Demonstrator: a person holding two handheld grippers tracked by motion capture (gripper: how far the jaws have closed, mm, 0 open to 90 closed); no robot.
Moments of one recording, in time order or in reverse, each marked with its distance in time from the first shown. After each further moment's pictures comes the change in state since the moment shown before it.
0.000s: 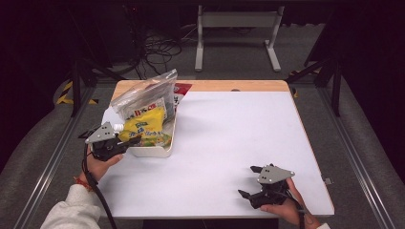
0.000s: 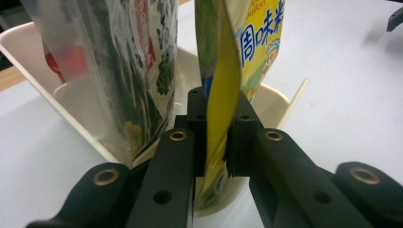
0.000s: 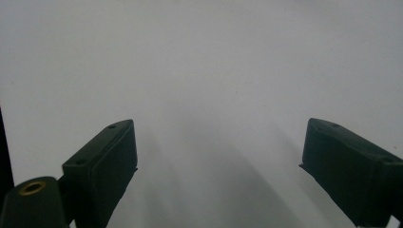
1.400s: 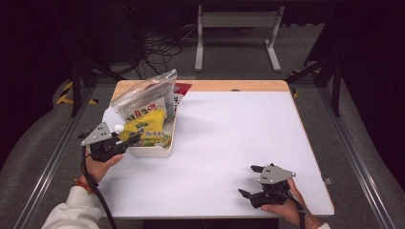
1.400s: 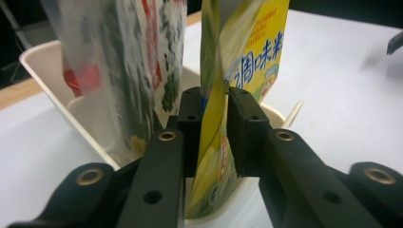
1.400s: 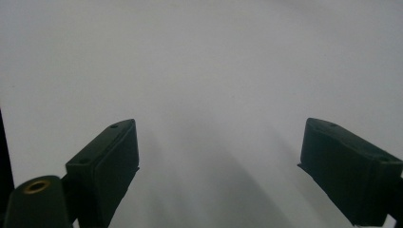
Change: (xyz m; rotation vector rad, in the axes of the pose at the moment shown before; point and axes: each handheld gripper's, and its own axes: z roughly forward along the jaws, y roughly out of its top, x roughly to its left) left arm -0.006 0.003 -0.011 -0.090 0.044 -0.027; right arm 0.000 0.001 -0.003 -0.015 -0.014 -0.008
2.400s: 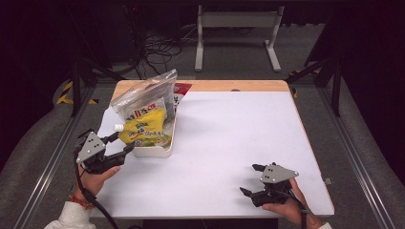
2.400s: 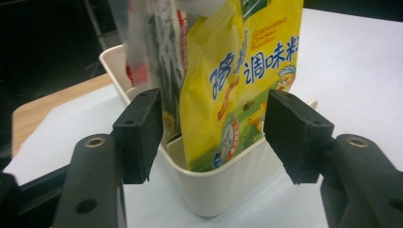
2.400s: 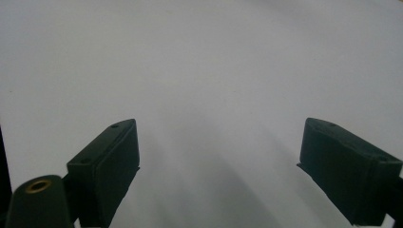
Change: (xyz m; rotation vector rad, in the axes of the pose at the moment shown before) left arm -0.038 -0.006 -0.024 -0.014 0.259 -0.019; right arm -0.003 0.001 -0.005 -0.015 -0.012 0.003
